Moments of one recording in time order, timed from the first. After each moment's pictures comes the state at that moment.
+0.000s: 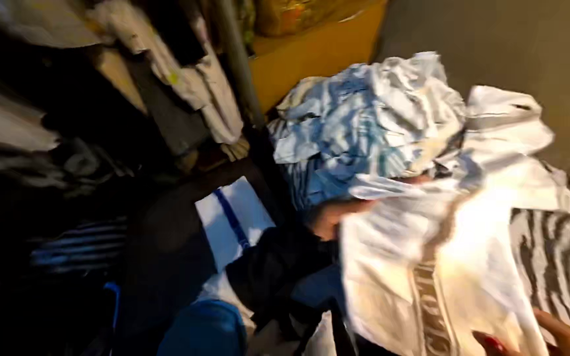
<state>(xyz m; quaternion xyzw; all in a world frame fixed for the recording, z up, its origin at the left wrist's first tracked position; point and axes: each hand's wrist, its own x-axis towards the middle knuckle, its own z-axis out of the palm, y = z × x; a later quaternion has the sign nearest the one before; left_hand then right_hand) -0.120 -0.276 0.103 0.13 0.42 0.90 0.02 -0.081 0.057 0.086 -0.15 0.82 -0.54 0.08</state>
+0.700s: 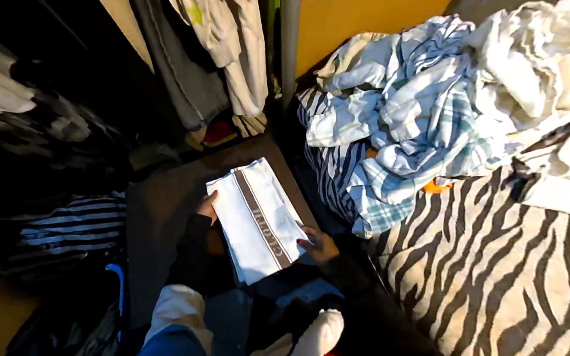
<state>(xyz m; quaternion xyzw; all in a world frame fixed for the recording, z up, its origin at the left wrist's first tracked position) 0.011 -0.552 -0.098 -0.51 0.49 0.69 -0.15 -0.096 -0.233 -0.071 -0.18 0.74 -0.50 0.42</state>
